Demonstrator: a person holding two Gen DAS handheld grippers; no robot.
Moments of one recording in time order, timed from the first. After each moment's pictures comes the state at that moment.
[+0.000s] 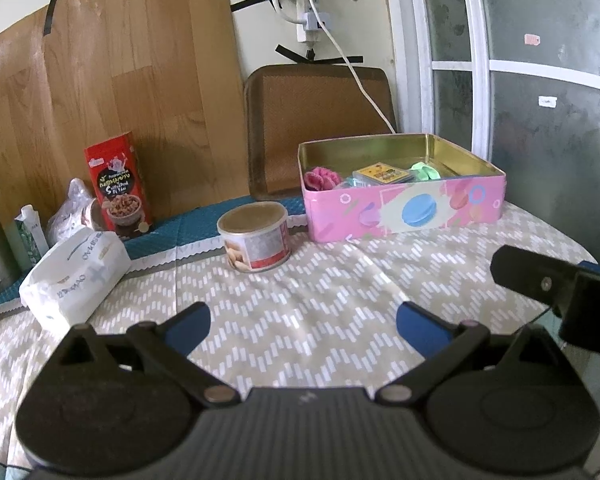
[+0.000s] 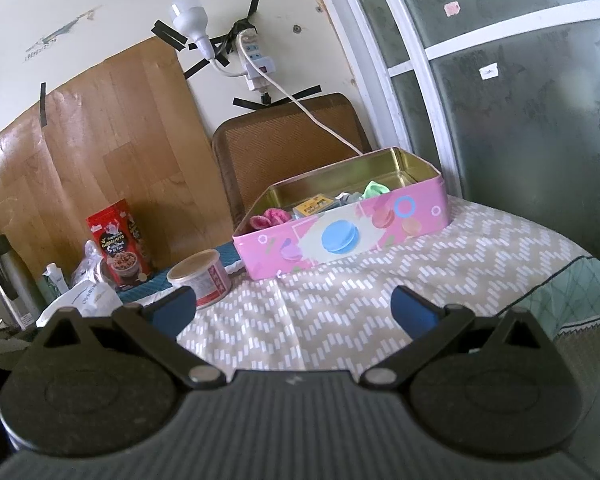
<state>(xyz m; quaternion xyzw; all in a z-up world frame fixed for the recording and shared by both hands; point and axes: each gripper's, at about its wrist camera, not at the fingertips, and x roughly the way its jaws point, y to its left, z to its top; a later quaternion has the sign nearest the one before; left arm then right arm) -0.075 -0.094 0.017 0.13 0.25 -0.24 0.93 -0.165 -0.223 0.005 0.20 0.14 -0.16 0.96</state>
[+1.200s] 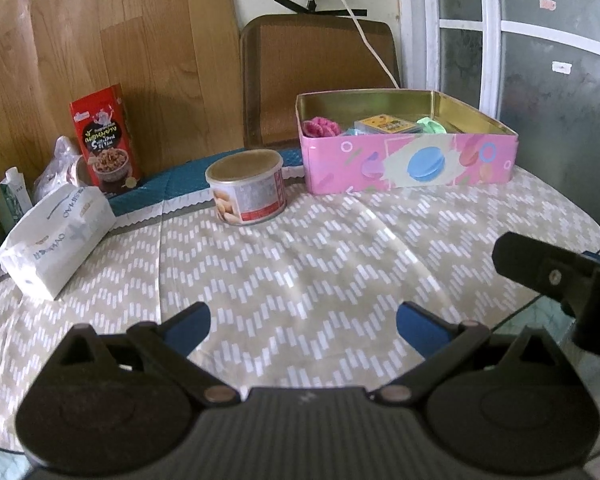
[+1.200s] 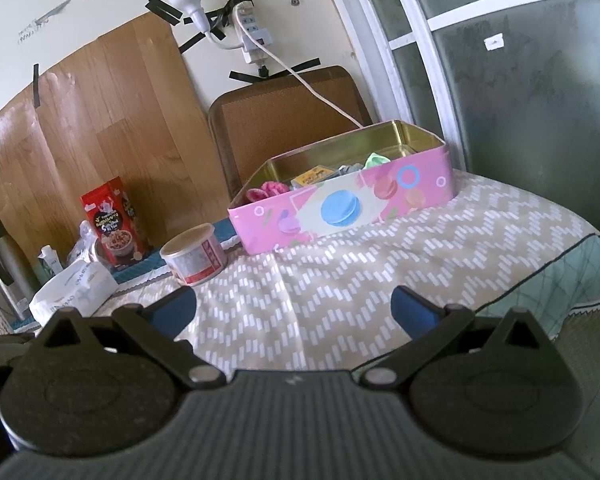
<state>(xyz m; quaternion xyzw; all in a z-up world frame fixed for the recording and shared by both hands) -0.055 -0.100 -0.010 0.14 0.32 -0.24 0.91 -0.151 -0.229 -0.010 0.20 0.17 -0.15 0.95</state>
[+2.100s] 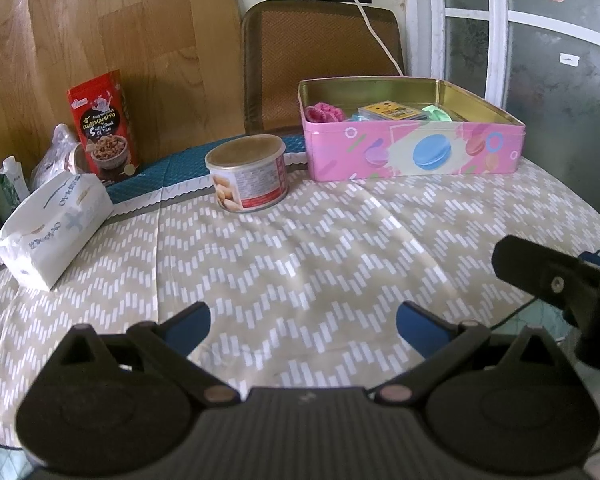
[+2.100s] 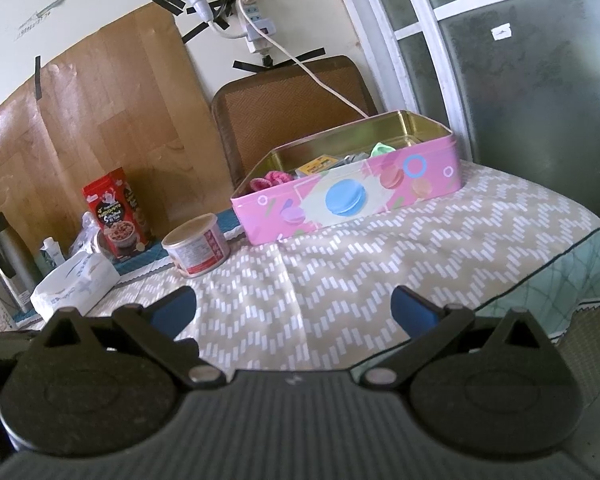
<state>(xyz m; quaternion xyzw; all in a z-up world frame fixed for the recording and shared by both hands) -0.049 -0.102 -0.015 0.14 0.33 -0.24 0.90 -0.145 -0.235 -0.014 0.20 0.18 -0.14 0.95</state>
